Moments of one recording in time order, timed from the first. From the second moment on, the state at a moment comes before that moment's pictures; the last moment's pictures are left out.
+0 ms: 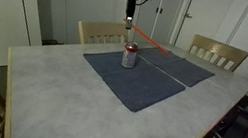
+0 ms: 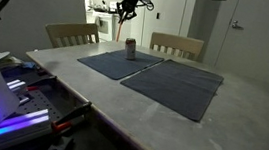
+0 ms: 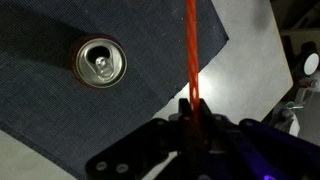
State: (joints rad) arm 0.05 0.67 0.15 -1.31 0.17 1.63 -0.79
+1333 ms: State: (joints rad) arm 0.05 0.70 0.17 -1.14 0.16 1.62 -0.82
